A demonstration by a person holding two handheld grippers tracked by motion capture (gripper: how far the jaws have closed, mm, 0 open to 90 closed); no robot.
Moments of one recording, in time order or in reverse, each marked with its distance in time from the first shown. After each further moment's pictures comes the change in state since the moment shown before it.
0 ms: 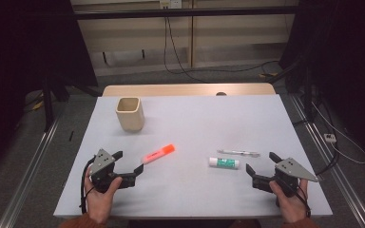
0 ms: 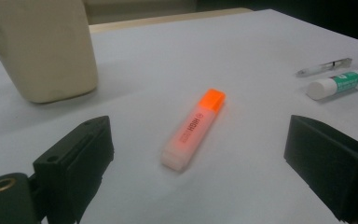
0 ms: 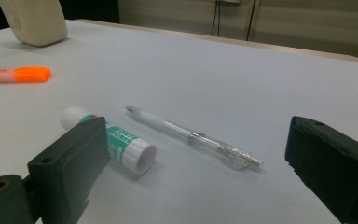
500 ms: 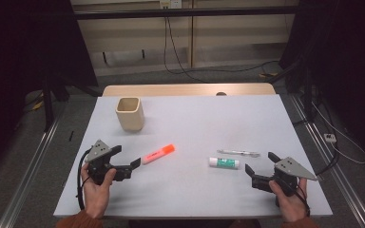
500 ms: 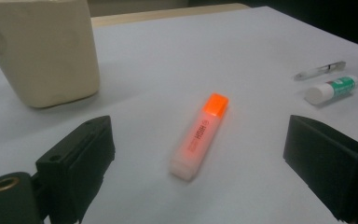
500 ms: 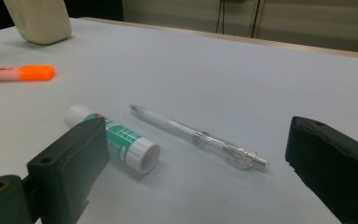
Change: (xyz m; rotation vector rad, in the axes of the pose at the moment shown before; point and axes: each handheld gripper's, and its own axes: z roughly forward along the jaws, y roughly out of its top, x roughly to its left) left arm 0.024 0.018 0.006 0.031 -0.035 -0.037; right arm 0.000 0.000 0.002 0.012 0.018 0.006
